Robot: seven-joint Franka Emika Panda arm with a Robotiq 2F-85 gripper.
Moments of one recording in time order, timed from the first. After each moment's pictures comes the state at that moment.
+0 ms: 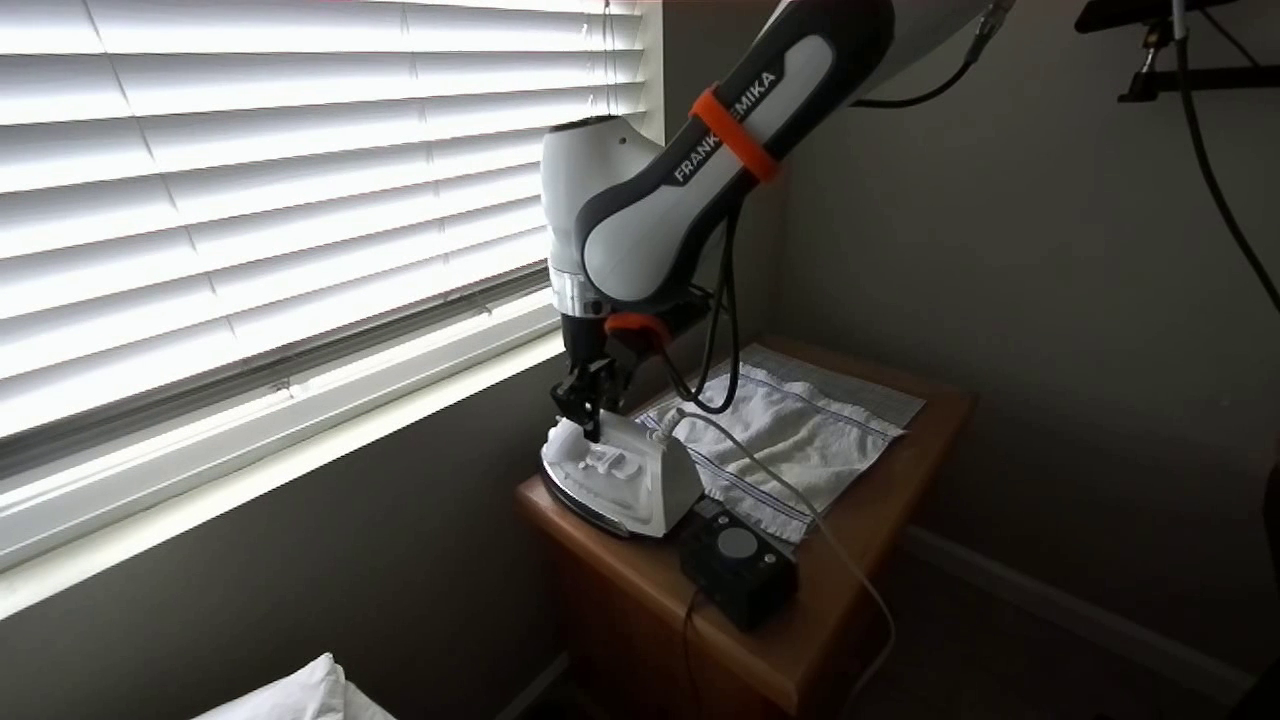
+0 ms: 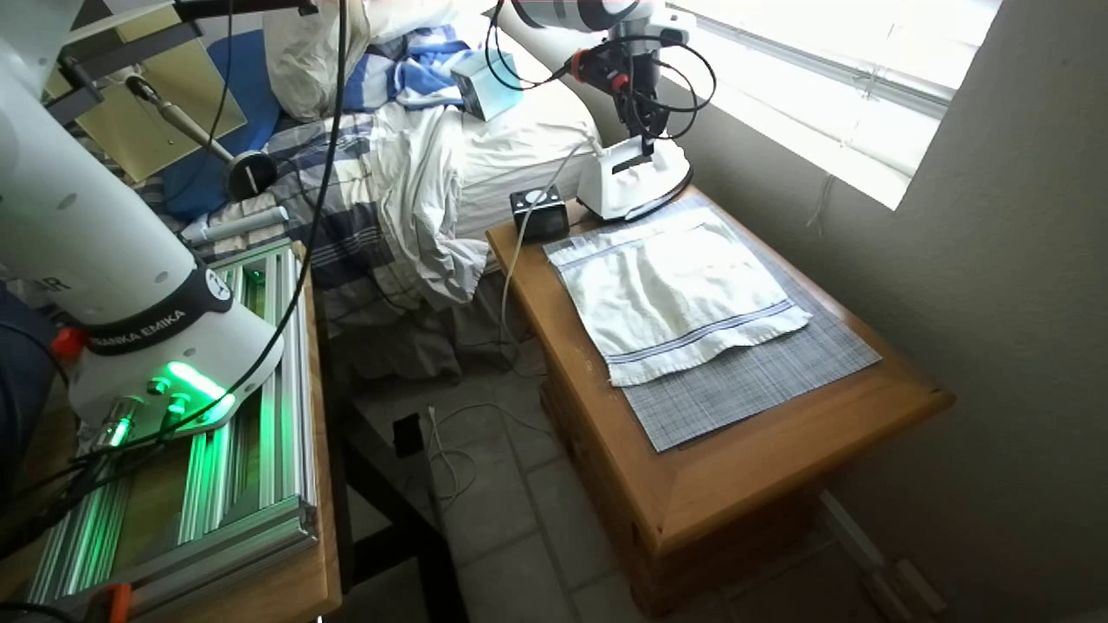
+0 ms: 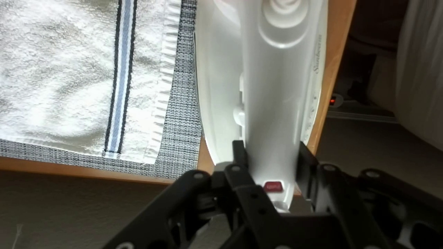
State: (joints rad) arm 0.30 0.91 -0.03 -1.44 -0.06 2.44 0.26
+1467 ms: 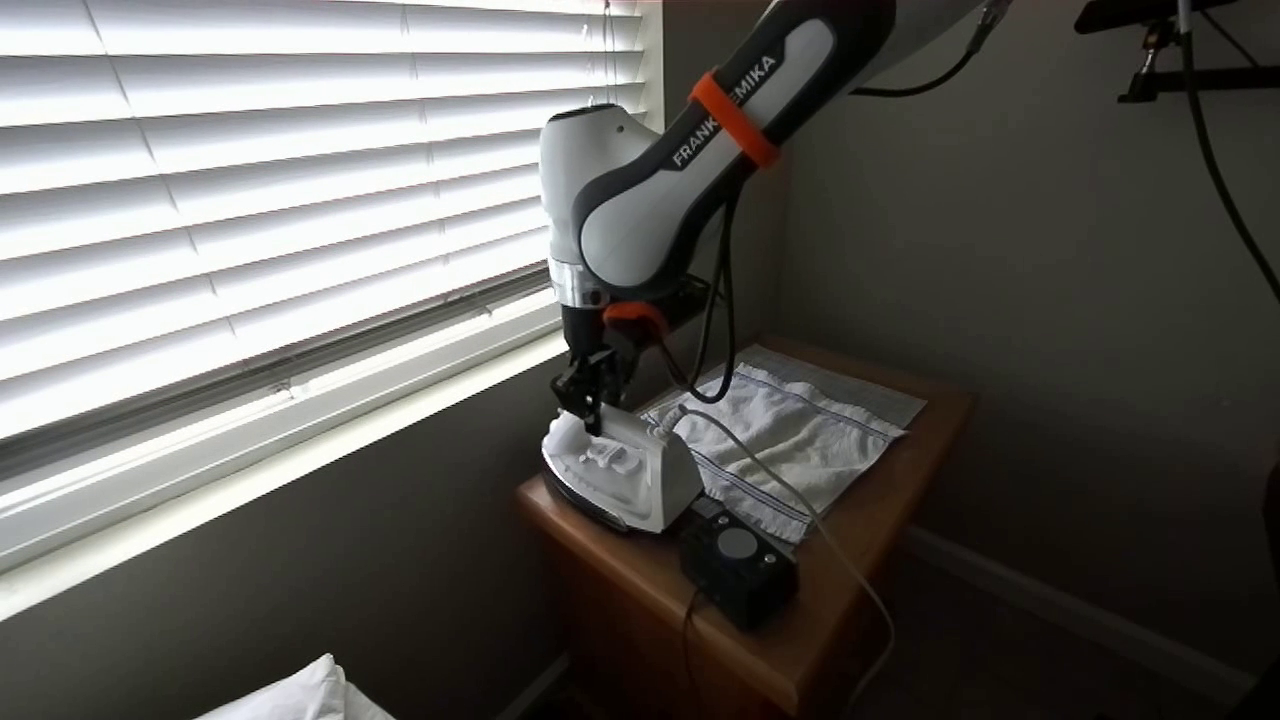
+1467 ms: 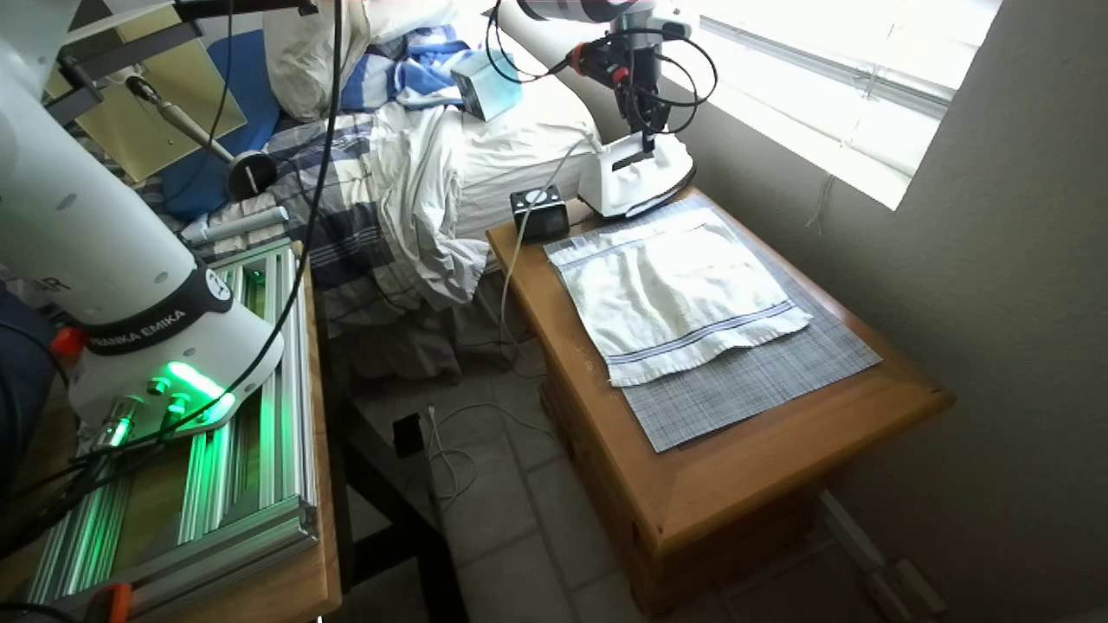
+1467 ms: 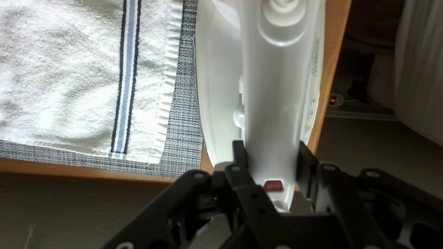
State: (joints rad) arm 0.29 0.90 -0.03 -1.44 -0.06 2.40 0.27
